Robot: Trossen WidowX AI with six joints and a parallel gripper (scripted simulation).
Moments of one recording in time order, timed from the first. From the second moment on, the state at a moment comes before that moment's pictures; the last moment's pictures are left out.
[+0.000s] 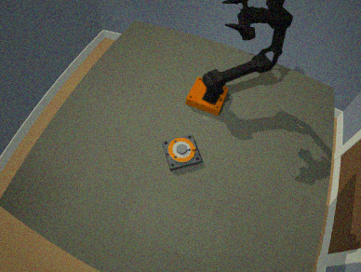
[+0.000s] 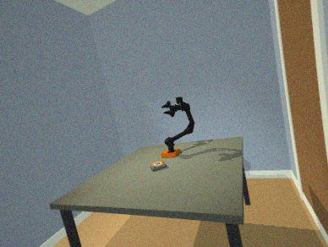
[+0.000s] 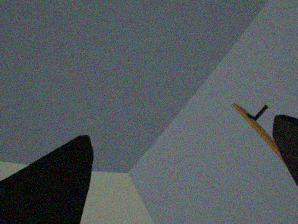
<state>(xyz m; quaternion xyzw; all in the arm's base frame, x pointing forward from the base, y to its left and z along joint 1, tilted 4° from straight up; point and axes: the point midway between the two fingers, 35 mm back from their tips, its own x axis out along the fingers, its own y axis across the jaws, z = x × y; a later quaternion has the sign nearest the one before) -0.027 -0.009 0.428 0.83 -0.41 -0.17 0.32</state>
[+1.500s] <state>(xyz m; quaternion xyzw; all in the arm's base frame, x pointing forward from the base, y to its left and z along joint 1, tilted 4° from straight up) 0.258 0.023 0.075 -0.01 -0.72 -0.01 -0.69</state>
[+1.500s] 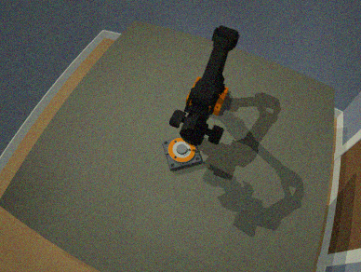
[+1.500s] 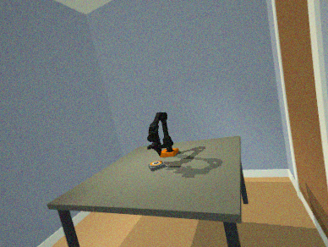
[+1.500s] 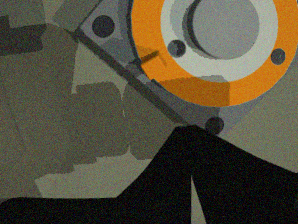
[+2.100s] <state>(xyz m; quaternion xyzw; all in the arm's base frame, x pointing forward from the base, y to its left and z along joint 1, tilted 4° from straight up) 0.257 0.026 0.029 0.01 -0.72 -0.03 -0.69</state>
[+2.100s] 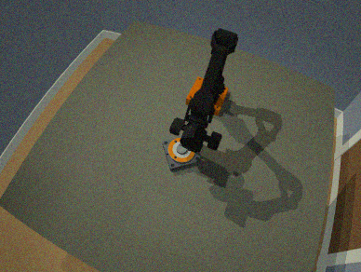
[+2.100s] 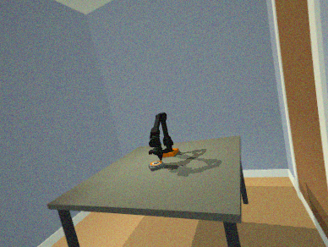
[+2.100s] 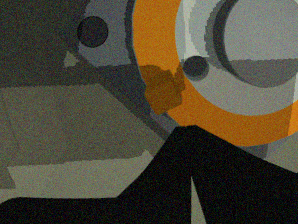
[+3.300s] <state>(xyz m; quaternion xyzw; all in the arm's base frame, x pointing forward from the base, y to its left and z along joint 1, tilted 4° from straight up) 0.293 0.044 0.026 0.01 -0.72 -0.03 -0.69</state>
